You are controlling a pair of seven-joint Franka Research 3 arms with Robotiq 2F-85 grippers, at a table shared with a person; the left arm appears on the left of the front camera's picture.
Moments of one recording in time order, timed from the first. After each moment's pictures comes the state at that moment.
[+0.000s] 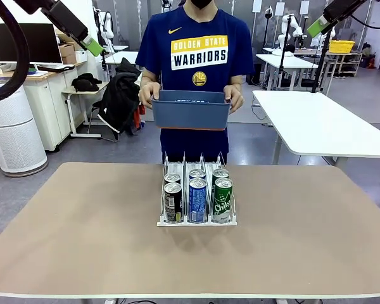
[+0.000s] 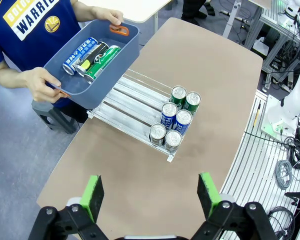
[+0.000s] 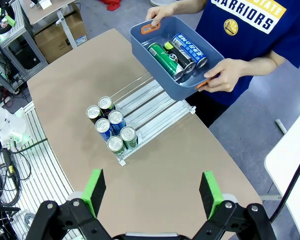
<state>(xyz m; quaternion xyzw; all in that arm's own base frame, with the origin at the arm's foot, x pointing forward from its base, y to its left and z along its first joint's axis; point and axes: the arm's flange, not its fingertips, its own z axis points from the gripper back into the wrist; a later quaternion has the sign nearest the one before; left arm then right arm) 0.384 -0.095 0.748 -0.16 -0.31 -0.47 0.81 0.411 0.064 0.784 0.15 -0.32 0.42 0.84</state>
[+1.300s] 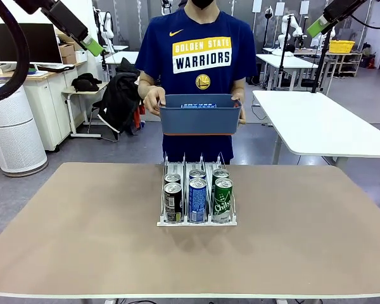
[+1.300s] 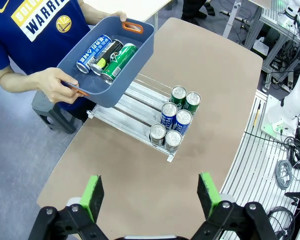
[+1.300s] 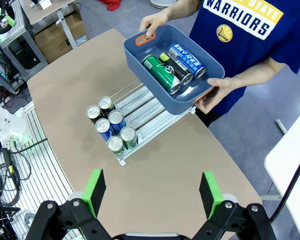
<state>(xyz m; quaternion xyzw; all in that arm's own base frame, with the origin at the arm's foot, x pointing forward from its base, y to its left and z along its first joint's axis) 0.384 -0.095 0.748 -0.16 -0.31 -0.47 0.81 0.411 0.064 0.784 0.15 -0.32 0.42 0.84</state>
